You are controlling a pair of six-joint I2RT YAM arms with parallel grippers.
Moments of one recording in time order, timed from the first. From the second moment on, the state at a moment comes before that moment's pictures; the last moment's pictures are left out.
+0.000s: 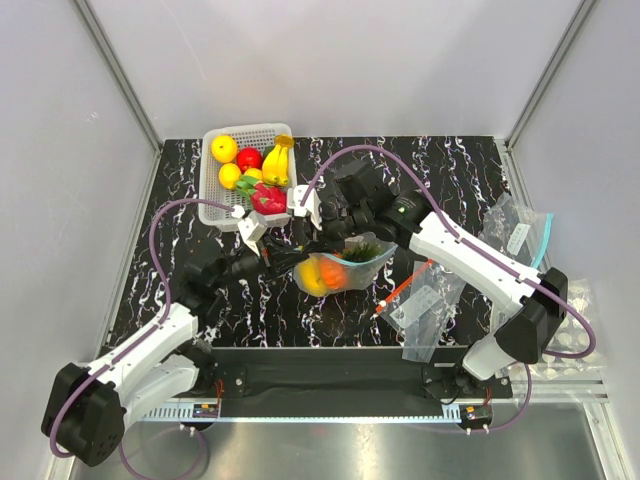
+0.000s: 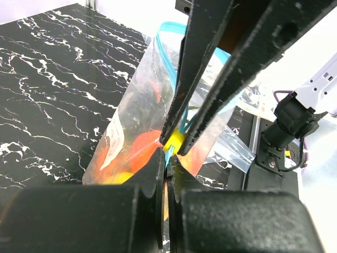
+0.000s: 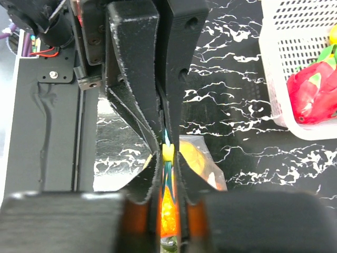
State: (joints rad) left arm -0.48 0.90 0.44 0.50 0.70 -0.30; right arm 0.83 1.56 1.54 -0.64 -0.59 -0.49
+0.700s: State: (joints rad) left arm -0.41 0.79 0.34 0.58 0.64 -0.42; right arm 0.85 1.54 1.50 -0.58 -0.54 -0.48
